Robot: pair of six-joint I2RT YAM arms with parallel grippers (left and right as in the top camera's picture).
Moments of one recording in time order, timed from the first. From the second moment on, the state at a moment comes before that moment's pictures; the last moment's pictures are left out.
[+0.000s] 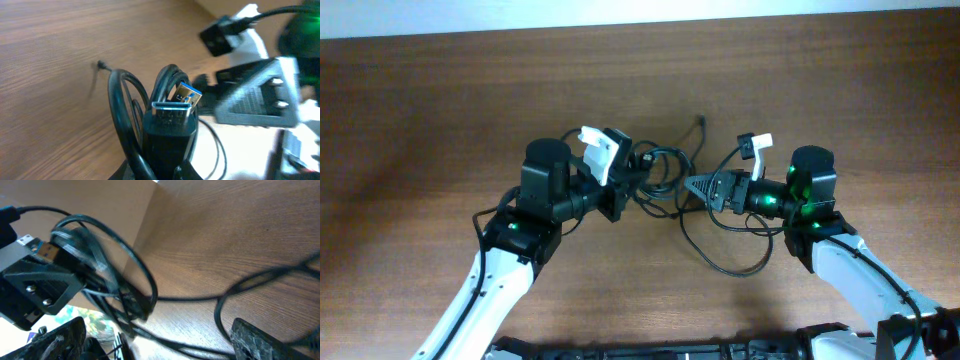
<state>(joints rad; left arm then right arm) -0.37 1.21 0.80 -0.13 0.62 -0.08 0.11 1.34 0.49 0.40 -1.02 0.67</state>
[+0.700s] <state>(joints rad) -0.37 1.32 0.80 0.01 0.95 -0.14 0.09 1.34 0.49 0.53 -1.14 0.63</state>
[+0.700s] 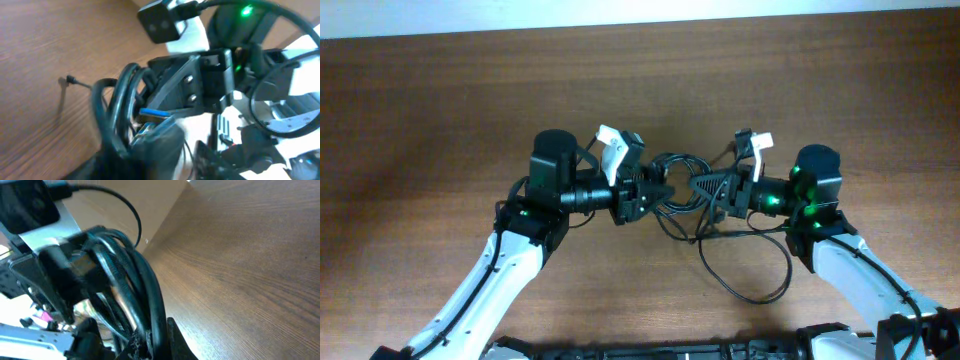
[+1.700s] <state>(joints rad) -0.59 1.32 0.80 0.07 0.38 -0.97 -0.08 1.34 0.49 0.51 -1.11 0.77</state>
